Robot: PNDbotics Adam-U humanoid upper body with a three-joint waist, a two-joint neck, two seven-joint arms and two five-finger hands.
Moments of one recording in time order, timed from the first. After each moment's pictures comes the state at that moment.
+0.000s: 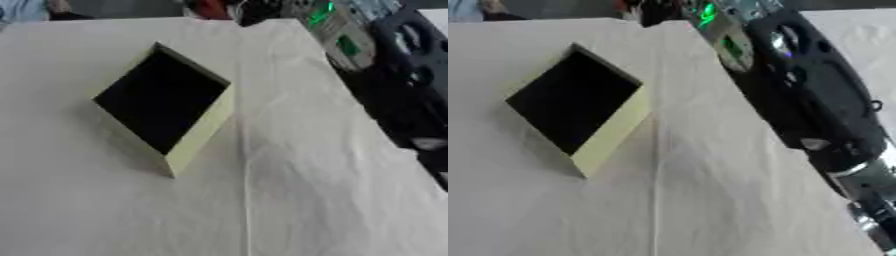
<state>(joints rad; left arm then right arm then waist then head) -0.26 0.28 0.26 -1.98 0.01 -0.35 0.18 -1.34 -0.20 0.49 -1.24 0.96 0.13 0.44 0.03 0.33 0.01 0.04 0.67</state>
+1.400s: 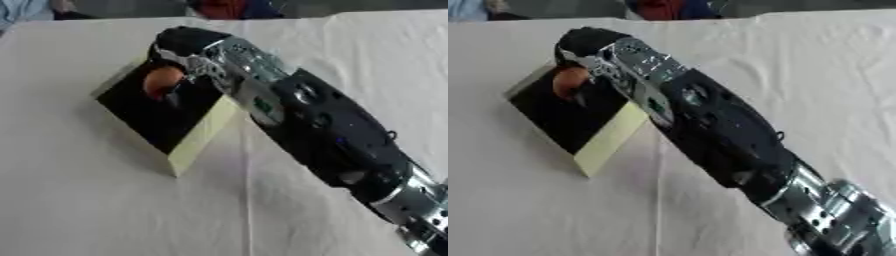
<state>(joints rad) -0.26 0.27 0.26 -1.98 0.02 -0.35 0.17 -1.29 -0.03 0.60 -1.05 0.85 0.08 0.50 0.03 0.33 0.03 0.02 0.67</state>
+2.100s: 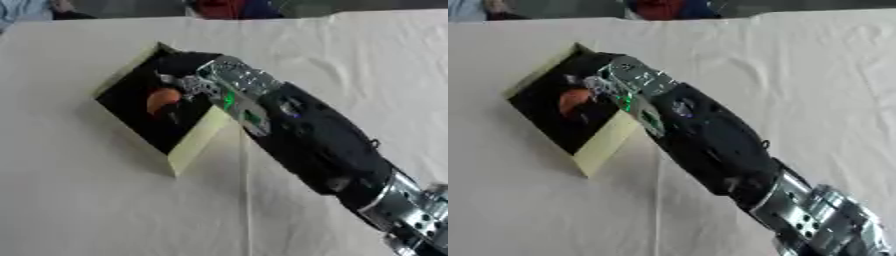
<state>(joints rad) -0.26 0.26 0.26 -1.98 0.03 -0.35 0.16 -1.28 0.01 0.59 -0.96 0.94 -0.01 0.56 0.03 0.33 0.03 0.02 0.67</state>
